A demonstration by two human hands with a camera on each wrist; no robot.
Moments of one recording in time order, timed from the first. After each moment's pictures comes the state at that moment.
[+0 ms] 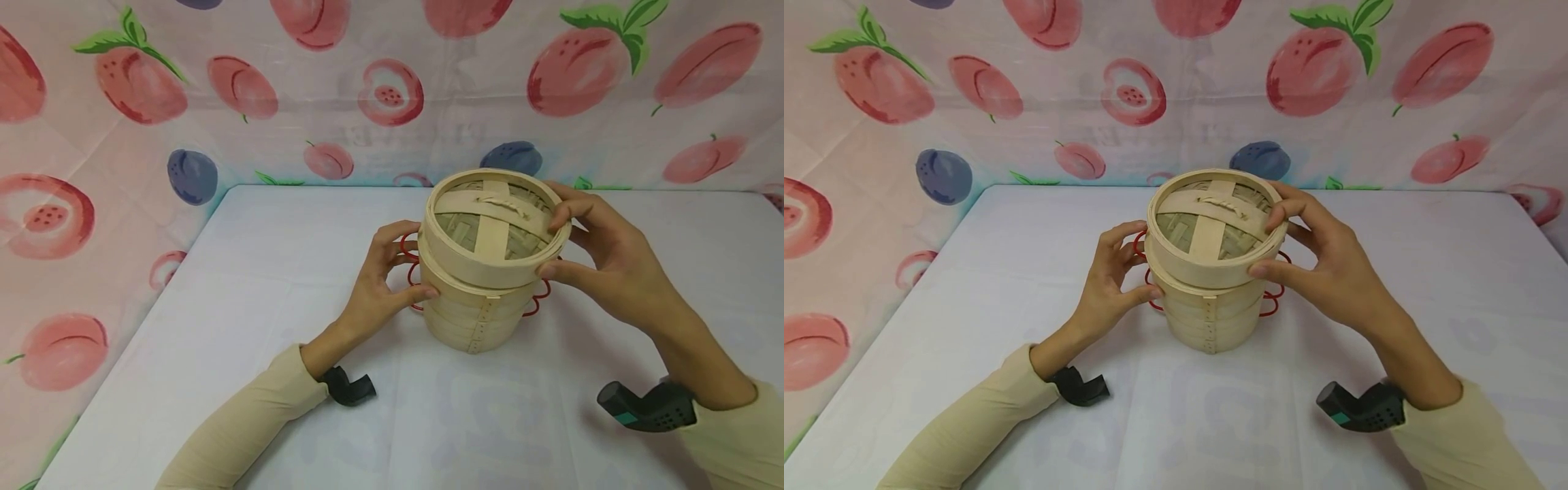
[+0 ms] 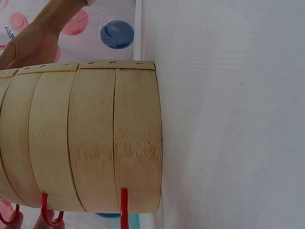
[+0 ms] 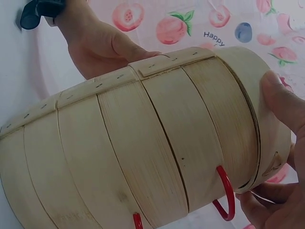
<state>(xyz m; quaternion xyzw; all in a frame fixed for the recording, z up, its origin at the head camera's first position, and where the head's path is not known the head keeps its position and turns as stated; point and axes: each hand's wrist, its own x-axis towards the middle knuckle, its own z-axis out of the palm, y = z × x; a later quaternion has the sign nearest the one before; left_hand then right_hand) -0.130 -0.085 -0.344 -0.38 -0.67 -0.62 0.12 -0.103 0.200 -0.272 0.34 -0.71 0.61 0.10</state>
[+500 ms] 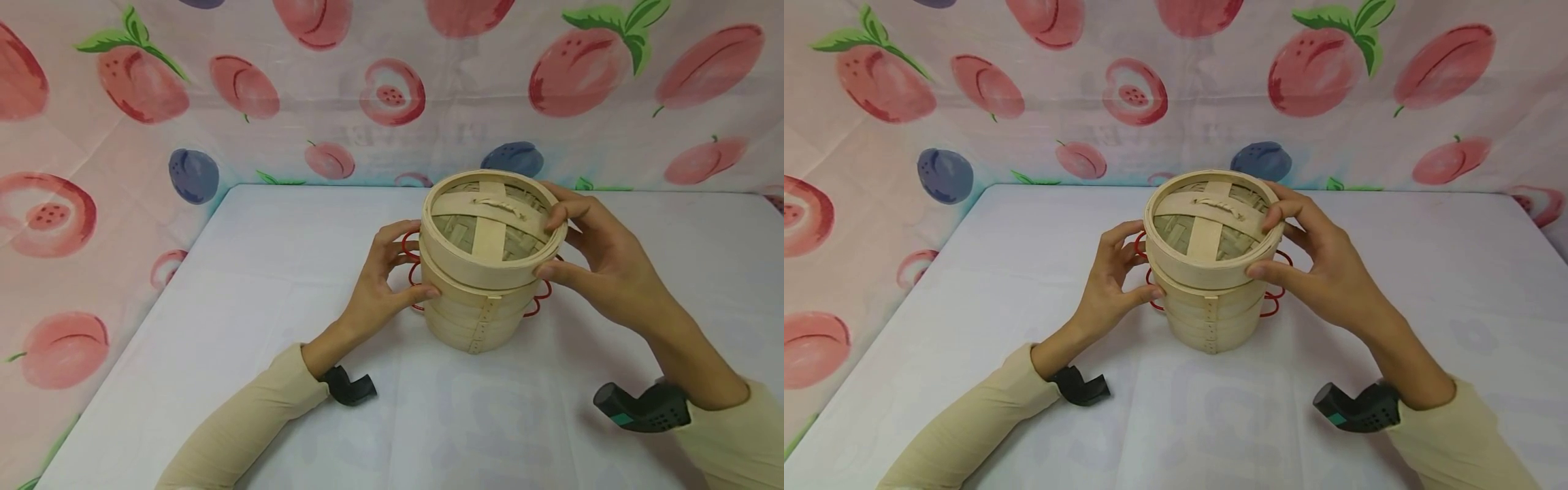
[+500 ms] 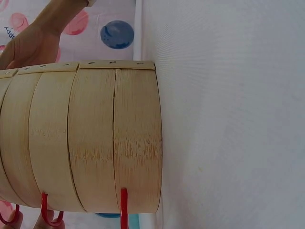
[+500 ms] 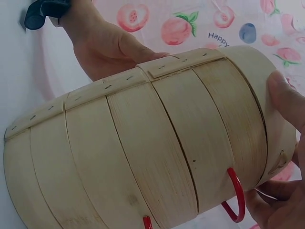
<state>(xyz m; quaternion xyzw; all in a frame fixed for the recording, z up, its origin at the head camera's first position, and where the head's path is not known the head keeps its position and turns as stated) -0.129 -0.085 -0.345 -0.38 -0.68 -0.62 0.12 -0.104 0.198 -0.275 0.35 -0.71 0.60 0.09</state>
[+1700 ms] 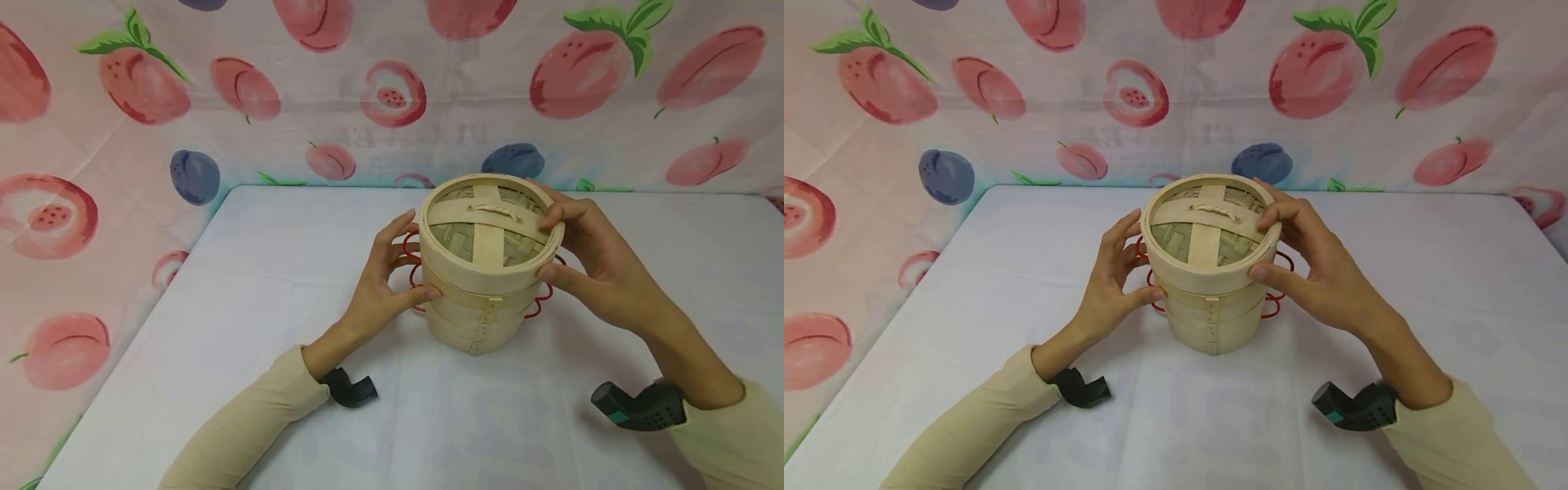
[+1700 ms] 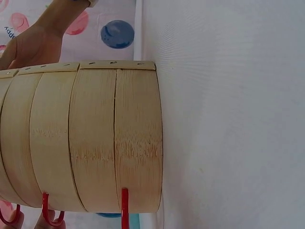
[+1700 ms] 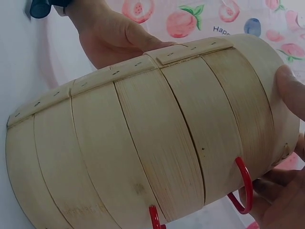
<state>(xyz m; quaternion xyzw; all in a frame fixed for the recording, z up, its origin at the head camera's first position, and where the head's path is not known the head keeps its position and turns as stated) -0.129 -0.084 -0.343 -0.36 -0.68 -0.63 0.11 -0.112 0.197 -0.280 0.41 -0.67 0.61 0.07</state>
